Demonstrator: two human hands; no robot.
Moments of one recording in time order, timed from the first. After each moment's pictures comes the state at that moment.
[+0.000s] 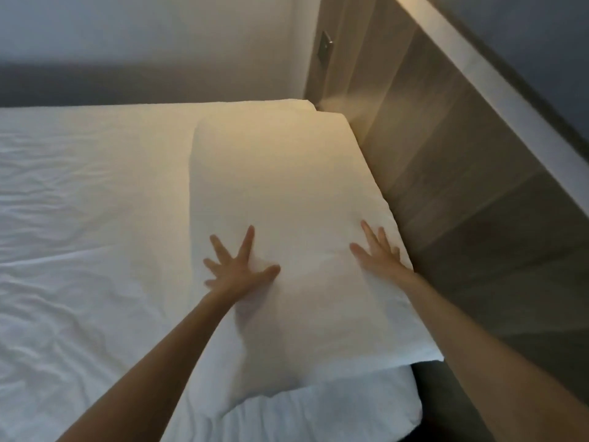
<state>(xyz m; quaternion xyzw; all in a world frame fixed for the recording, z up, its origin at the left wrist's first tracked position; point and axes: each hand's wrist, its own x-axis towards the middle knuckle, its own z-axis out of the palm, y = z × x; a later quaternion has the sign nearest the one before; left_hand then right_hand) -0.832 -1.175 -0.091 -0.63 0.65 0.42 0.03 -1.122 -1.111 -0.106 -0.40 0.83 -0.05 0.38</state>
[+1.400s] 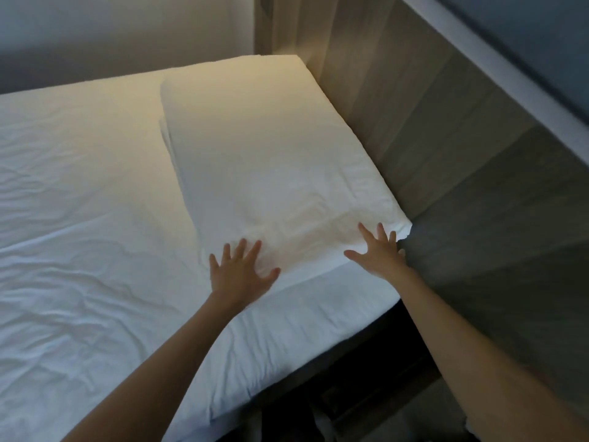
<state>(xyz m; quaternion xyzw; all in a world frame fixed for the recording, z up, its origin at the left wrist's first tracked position) -0.727 -1.029 -0.089 -0.47 0.85 0.19 0.15 -0.985 -0.910 -0.073 -0.34 0.89 0.03 0.32</state>
